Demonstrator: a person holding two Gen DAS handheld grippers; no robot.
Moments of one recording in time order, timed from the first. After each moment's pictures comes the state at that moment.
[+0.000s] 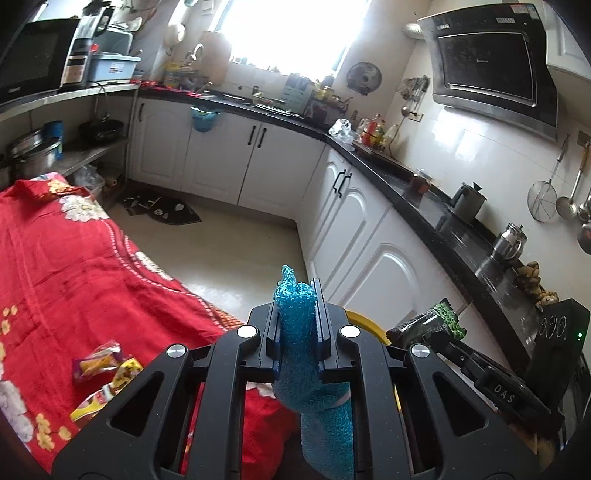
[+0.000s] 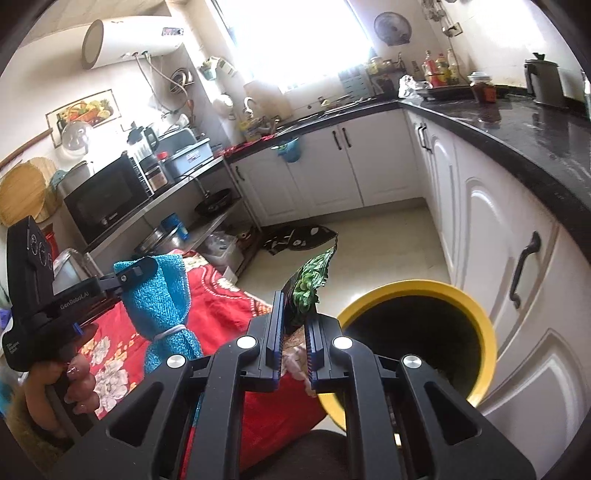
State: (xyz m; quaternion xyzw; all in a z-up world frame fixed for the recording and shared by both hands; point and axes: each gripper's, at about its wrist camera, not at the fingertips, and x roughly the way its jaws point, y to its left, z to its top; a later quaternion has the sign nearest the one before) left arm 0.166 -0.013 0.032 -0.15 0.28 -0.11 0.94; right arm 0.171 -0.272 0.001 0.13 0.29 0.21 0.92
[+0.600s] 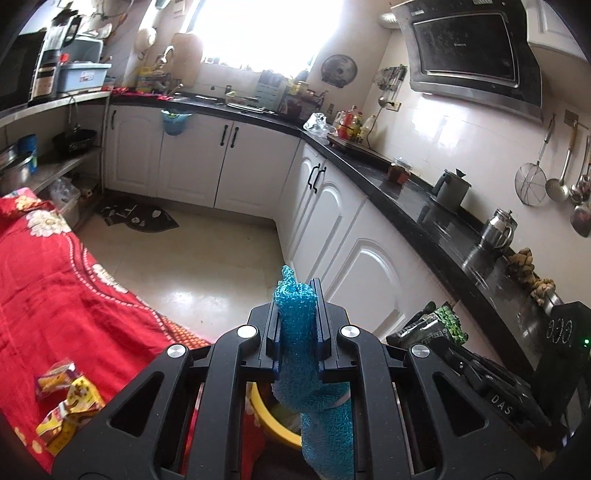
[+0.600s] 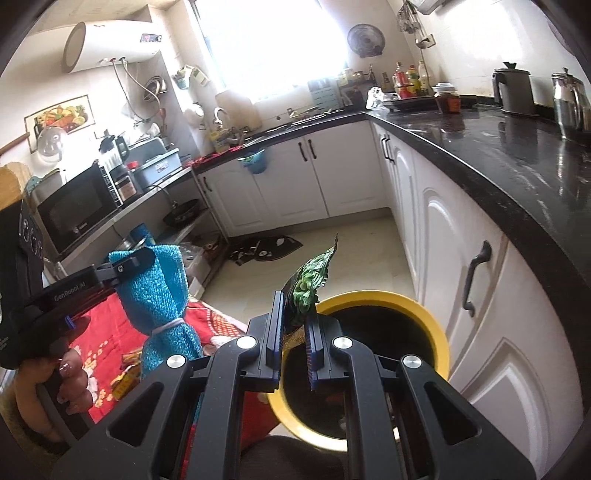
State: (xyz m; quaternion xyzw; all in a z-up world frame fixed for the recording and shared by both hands) left arm 0.195 -0.070 0.028 -0.13 0.28 -0.14 0.94; right arm 0.173 -0.310 -0.005 0.12 0.28 0.15 0.94
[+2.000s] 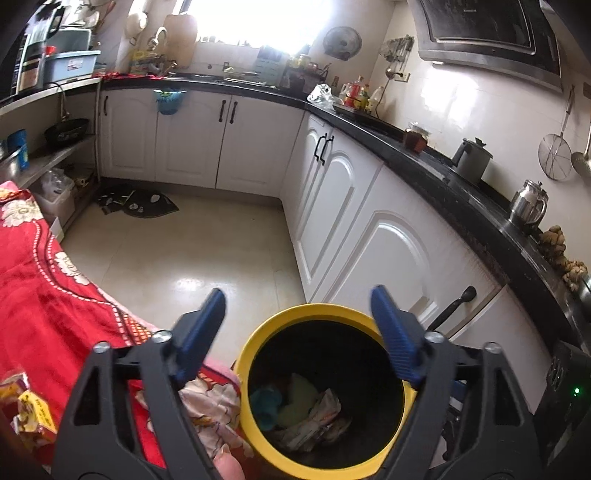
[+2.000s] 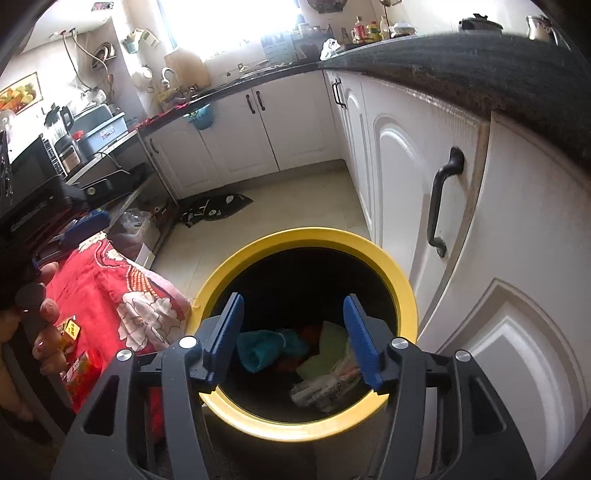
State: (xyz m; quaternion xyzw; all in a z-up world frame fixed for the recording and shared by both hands) left arm 0.252 -0.102 -0.032 -0.10 0.31 -0.13 0.94; right arm 0.202 -0.323 -0.089 0.10 0.37 0.07 0.92
